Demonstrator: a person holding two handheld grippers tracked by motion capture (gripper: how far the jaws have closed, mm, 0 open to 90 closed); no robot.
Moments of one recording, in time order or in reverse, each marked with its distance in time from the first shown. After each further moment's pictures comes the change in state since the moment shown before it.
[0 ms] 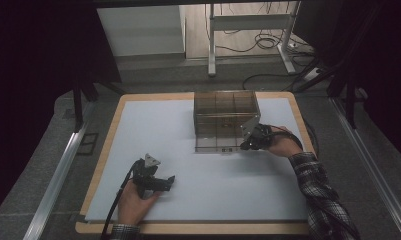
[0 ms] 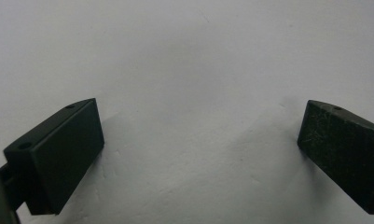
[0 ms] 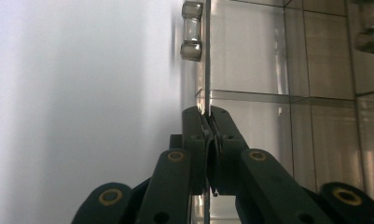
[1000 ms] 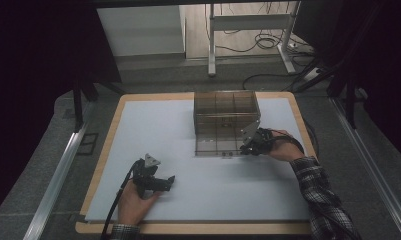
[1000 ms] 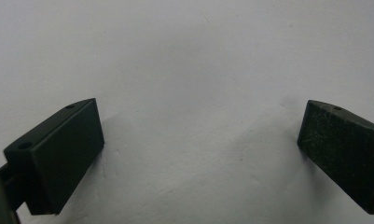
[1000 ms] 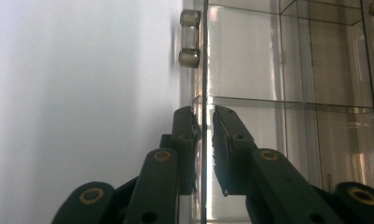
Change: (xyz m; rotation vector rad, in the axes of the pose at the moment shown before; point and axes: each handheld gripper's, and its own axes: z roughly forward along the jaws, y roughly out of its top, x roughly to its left) left arm 0.000 0.000 0.000 -0.001 0.000 0.000; right arm 0.016 0.003 -0.003 -0.021 -0.022 -0.001
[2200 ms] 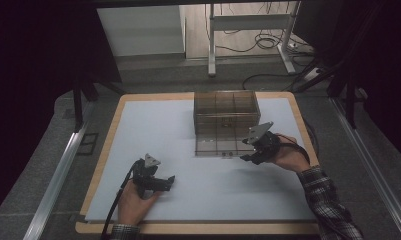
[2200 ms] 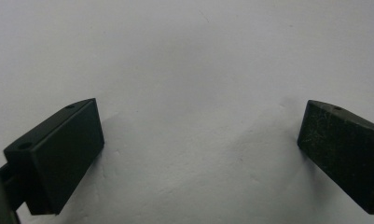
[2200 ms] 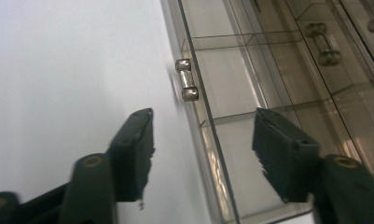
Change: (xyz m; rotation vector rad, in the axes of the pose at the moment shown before) left arm 0.000 0.000 0.000 -0.001 0.000 -0.001; right arm 0.031 0.002 -0.027 -0.139 -0.129 0.235
